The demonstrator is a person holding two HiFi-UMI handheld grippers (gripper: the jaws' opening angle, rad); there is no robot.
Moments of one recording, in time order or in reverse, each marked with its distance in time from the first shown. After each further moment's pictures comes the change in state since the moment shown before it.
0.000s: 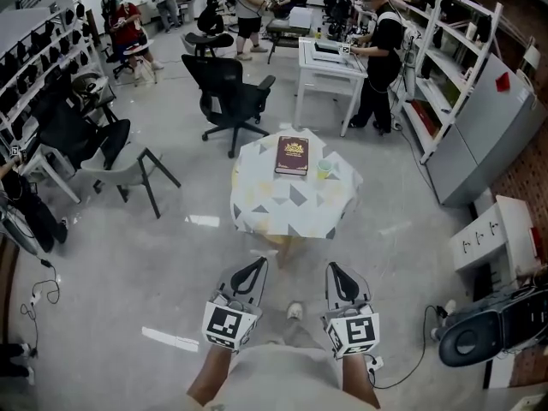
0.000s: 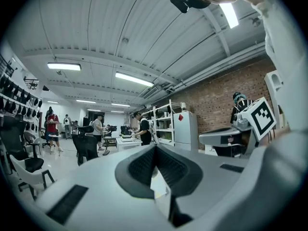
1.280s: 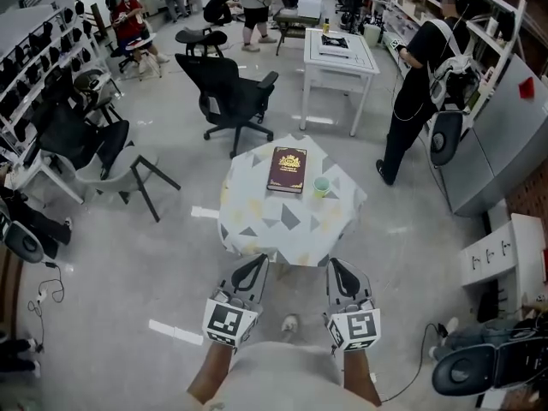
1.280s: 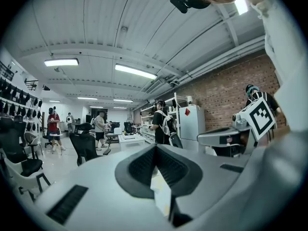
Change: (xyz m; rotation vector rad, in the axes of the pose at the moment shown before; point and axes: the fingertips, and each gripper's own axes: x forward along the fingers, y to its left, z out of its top) left arm 0.166 0.028 0.000 0.014 0.058 0.040; right arm 0.120 -0.128 -0.023 0.067 0.038 0.054
